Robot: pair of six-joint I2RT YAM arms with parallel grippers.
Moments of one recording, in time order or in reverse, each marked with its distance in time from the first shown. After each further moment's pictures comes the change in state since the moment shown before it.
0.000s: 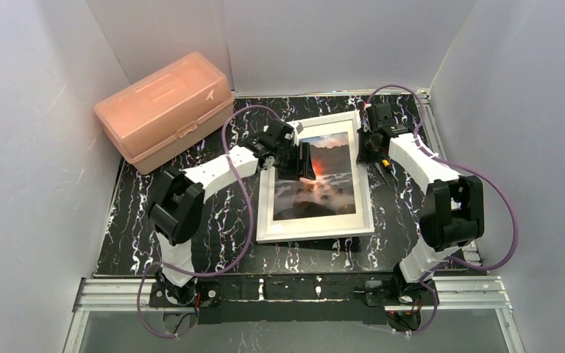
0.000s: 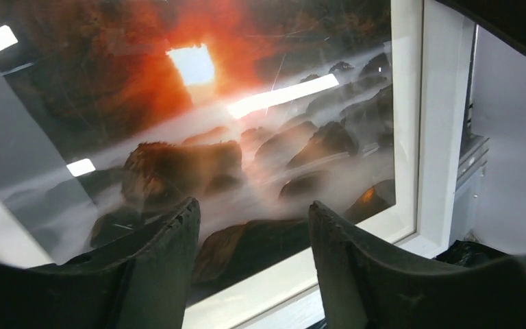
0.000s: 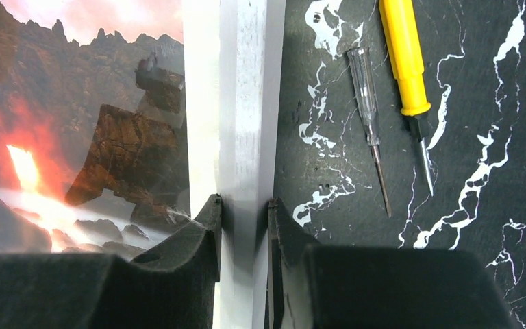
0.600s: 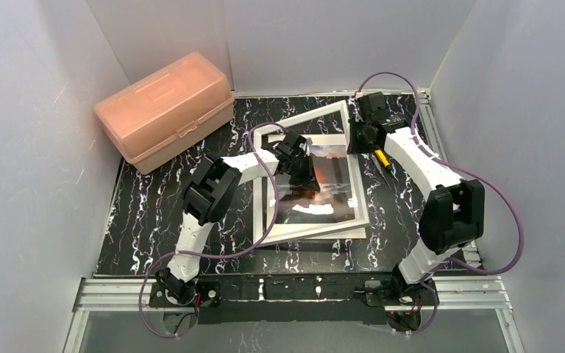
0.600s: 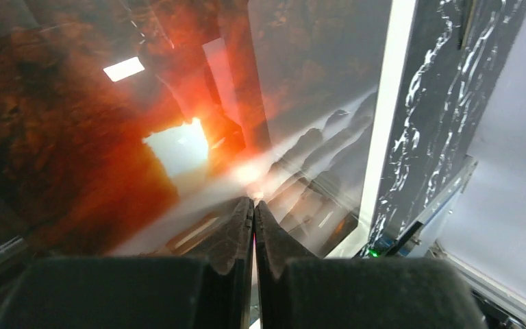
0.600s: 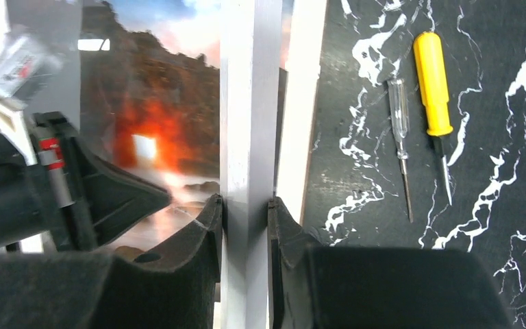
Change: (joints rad) left arm -0.024 0.377 0.136 0.138 0.121 -0.143; right arm 0.066 -0.007 0.122 -0.090 -0.002 0.031
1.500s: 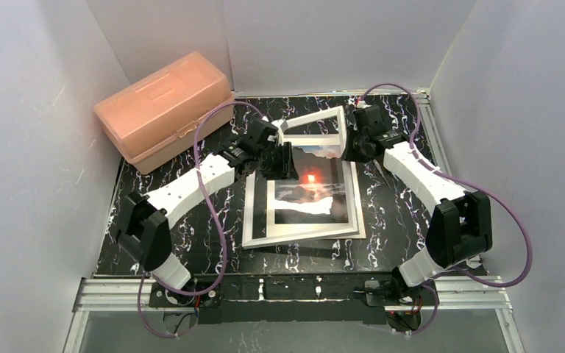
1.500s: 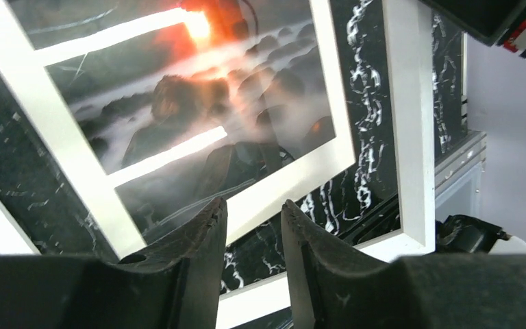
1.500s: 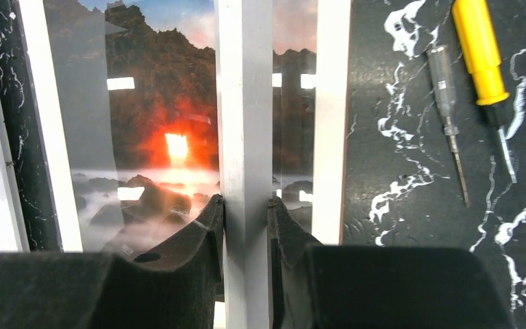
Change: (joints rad) left arm 0.012 -0.588 -0.203 -0.232 -0.183 0.134; right arm 0.060 -0.111 -0.139 0.111 0.032 0.151
